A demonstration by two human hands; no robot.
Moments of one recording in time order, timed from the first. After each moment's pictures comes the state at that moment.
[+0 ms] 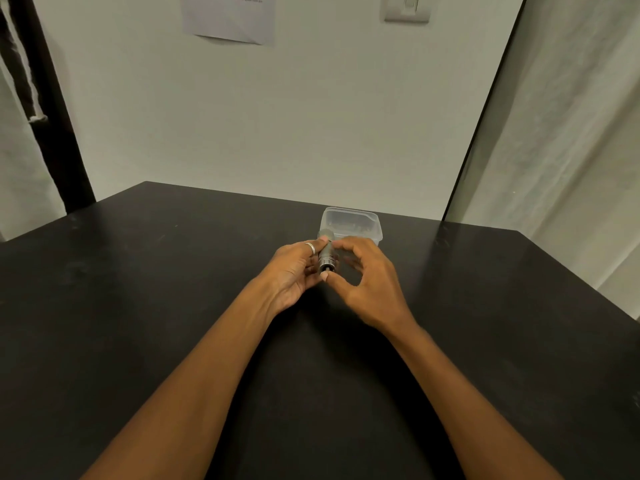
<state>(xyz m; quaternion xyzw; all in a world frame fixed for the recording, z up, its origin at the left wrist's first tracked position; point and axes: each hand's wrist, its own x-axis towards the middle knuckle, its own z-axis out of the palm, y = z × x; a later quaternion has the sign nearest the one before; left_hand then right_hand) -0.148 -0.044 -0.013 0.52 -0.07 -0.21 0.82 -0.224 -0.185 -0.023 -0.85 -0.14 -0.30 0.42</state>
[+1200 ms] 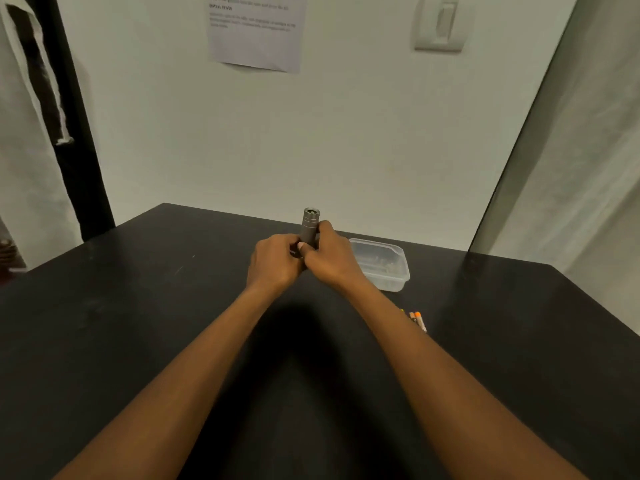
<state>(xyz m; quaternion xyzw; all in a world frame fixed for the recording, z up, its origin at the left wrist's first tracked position) -0.065 0.006 0.014 0.88 -0.17 0.17 0.42 -0.090 -0.116 0.038 -0.90 -0.02 -0.15 0.40</state>
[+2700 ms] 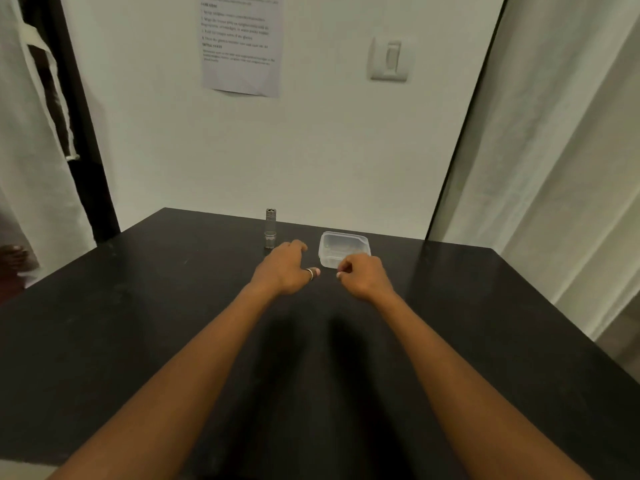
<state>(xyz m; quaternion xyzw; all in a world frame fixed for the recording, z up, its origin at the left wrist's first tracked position) -0.163 -0.003 0.047 0.93 -0.22 0.05 0.30 -0.214 -0.183 0.044 -0.96 0.08 -0.13 0.25</state>
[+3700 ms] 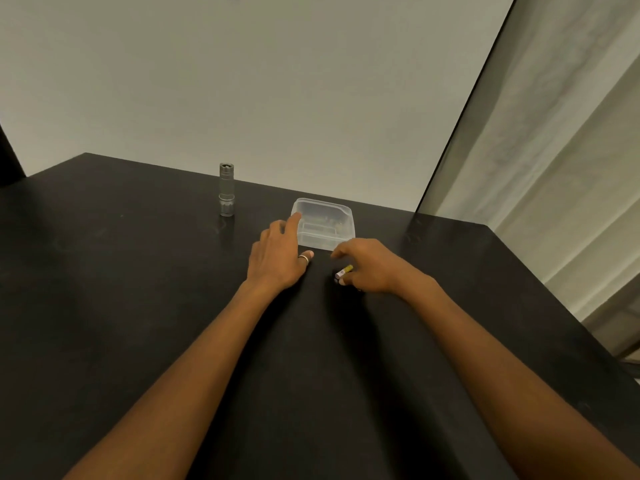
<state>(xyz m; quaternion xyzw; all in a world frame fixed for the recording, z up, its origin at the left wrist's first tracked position) -0.090 -0.088 -0.033 0.93 -0.20 0.11 0.29 -0.166 -0.265 0.027 -1.00 -0.04 0.03 0.08</state>
